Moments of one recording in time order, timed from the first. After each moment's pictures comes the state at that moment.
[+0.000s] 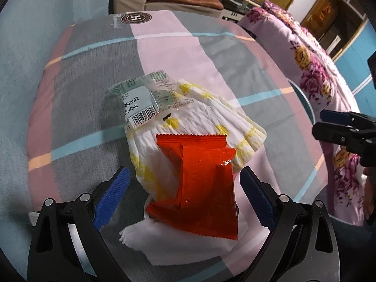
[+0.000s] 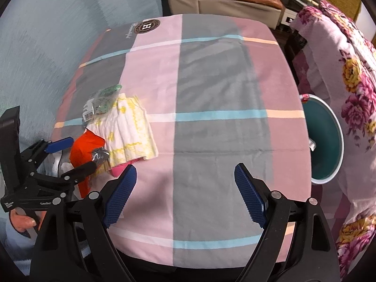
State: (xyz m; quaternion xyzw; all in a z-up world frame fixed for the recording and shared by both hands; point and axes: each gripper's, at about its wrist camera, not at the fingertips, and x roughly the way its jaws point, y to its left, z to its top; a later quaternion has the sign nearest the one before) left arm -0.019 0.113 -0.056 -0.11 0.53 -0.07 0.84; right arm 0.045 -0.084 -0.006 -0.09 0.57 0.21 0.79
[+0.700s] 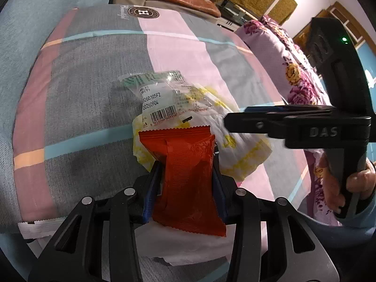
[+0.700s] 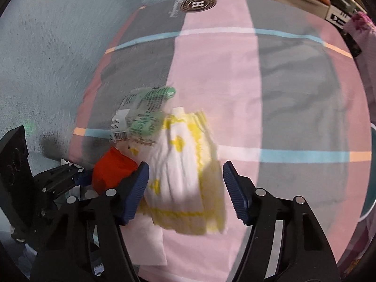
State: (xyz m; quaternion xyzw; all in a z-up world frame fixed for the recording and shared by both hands) left arm -0.016 0.150 -0.068 -0.18 0.52 -0.10 0.83; right arm 0.082 0.029 -0.060 -0.08 0.61 0.31 0.72
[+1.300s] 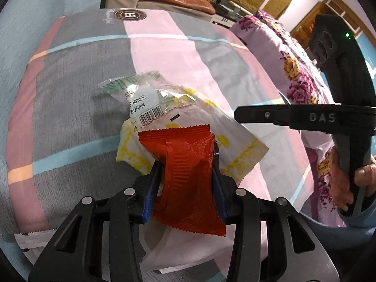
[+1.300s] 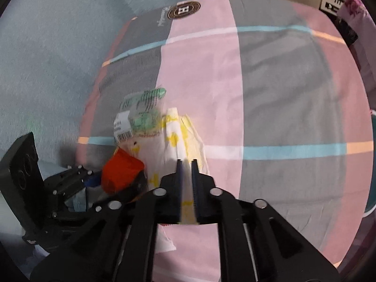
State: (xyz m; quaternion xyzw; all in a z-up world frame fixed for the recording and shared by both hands) left arm -0.005 0.132 -0.068 -0.16 0.52 -0.10 0.83; right arm 0.097 -0.004 -0.056 -0.03 0.61 0.31 0.73
